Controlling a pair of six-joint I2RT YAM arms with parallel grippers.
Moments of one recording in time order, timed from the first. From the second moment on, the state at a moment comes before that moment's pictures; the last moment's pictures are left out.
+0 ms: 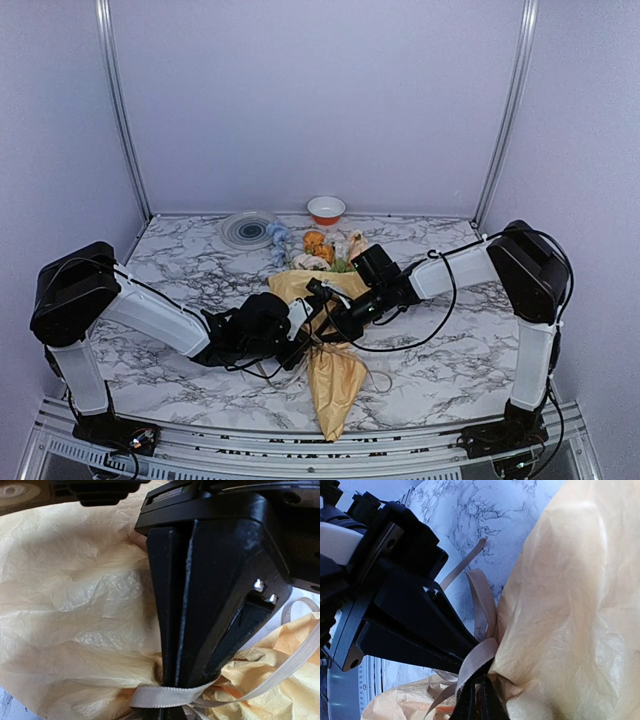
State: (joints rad) left arm -1.06 1.84 0.82 0.37 -0.11 -0.11; right arm 0.73 1.99 1.14 -0.11 -0.87 -0.12
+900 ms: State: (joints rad) left arm -1.06 1.74 0.69 0.45 -0.11 -0.08; right arm 0.73 1.95 1.14 -0.13 -0.77 -0.10
